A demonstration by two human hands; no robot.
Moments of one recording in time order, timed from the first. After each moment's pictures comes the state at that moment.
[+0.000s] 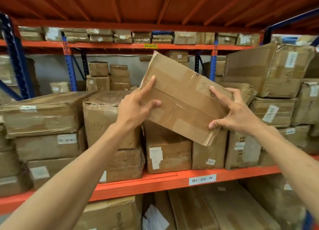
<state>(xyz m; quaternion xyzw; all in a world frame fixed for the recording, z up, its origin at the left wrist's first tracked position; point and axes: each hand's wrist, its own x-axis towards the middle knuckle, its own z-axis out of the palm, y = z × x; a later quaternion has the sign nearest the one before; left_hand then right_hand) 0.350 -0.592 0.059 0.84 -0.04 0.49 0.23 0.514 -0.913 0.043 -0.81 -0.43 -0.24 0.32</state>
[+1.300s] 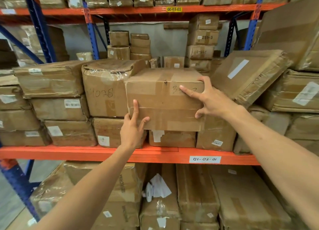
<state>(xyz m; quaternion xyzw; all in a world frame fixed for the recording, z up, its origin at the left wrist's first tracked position) 0.390 -0.593 -0.135 0.84 0.24 0.43 0.23 0.560 -0.837 0.001 -0.84 -0.51 -0.20 0.06</state>
